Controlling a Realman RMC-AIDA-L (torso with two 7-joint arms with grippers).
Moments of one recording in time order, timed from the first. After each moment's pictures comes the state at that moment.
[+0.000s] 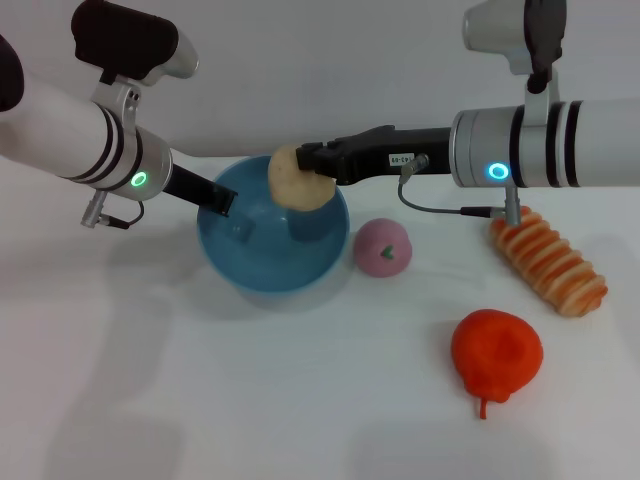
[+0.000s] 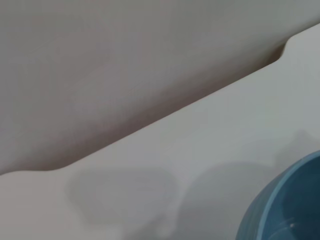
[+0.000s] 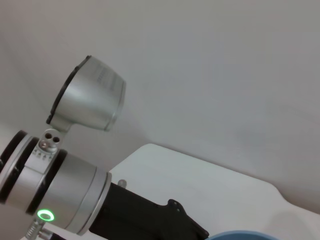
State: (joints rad) left arm -0.85 -2.06 -1.88 -0.73 2.58 -0.91 0.57; right arm 0.80 2.07 -1.30 -0.62 -1.63 -0.98 1.91
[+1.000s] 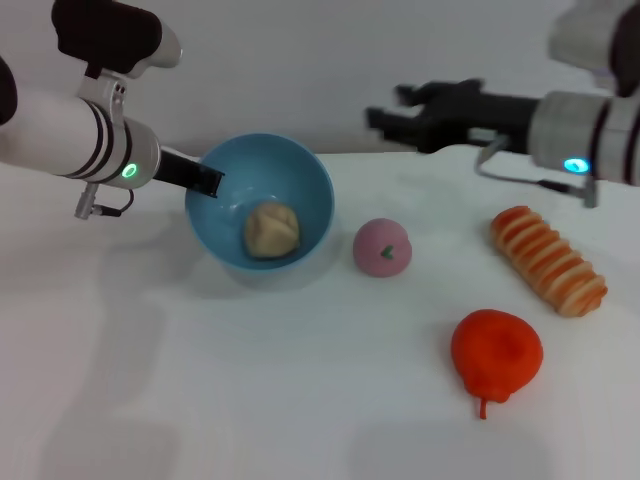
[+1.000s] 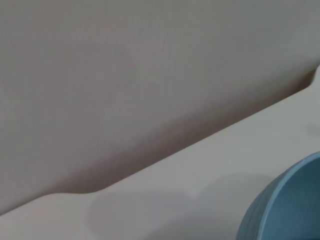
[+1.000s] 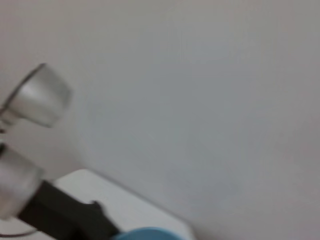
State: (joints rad) left arm -0.83 -2.06 -1.87 -0.72 2.59 -0.79 0.57; right arm 0.59 2.07 -1.29 -0.87 -1.63 -0.85 1.70
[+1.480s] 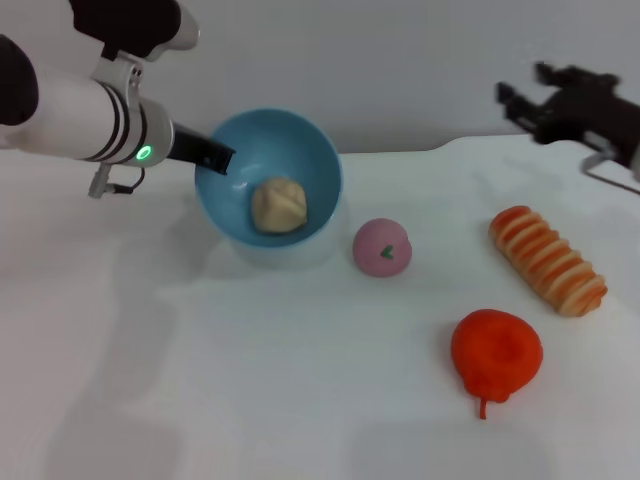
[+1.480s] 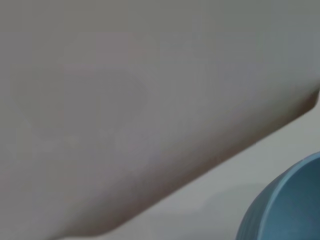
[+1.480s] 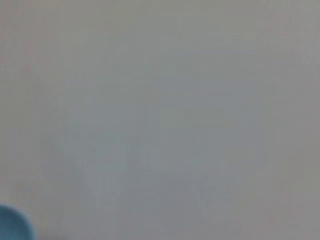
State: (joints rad) left arm -0.85 -2.06 -1.80 -0.72 2.59 -0.70 0.58; right arm 0.38 2.08 -1.28 -0.88 -1.26 -0.63 1.22
